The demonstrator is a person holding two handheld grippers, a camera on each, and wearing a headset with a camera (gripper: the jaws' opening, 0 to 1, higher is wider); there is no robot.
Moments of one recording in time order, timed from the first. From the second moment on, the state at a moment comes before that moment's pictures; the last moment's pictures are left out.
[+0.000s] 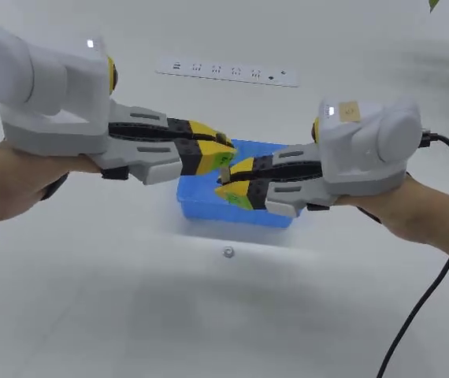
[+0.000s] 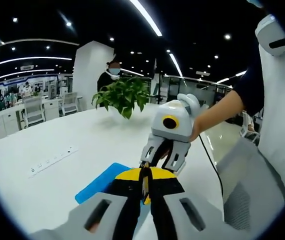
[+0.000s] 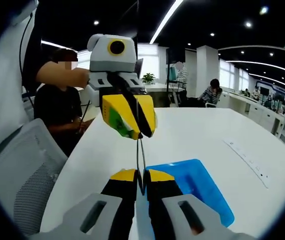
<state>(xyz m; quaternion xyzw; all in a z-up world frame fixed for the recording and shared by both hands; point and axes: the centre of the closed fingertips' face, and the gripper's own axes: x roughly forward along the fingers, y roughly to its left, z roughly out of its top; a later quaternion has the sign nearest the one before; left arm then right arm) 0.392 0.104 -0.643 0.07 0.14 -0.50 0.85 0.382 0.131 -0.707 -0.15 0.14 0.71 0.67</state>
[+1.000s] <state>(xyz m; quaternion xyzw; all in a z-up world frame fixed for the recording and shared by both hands) 0.354 0.092 -0.655 0.15 0.13 -0.45 0.87 0.355 0.086 -0.718 -0.21 0.17 0.66 0.70</state>
